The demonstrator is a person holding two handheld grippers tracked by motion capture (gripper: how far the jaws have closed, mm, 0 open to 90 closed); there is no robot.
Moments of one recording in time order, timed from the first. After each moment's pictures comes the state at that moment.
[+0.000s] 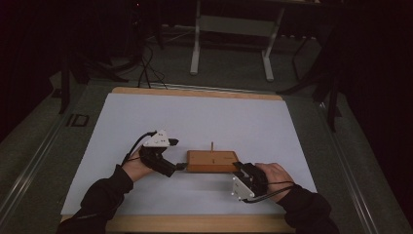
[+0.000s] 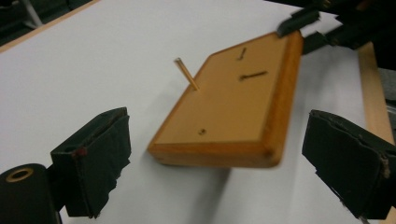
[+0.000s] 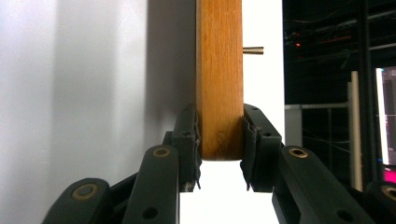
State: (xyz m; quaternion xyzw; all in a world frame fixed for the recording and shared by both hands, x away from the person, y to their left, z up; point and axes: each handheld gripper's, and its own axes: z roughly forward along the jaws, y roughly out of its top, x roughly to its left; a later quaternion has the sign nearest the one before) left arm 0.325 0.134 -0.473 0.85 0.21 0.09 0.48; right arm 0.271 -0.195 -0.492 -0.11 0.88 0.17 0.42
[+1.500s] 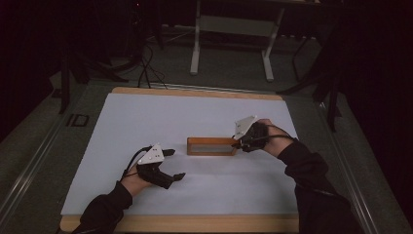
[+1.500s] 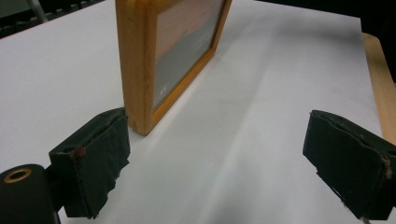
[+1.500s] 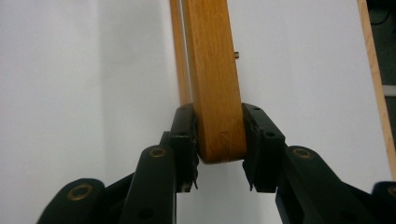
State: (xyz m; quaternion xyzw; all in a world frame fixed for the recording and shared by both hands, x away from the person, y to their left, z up) left arm 0.305 0.142 -0.516 0.82 0.22 0.12 0.51; right arm 0.398 -0.190 -0.422 -0.01 0.96 0.22 0.16
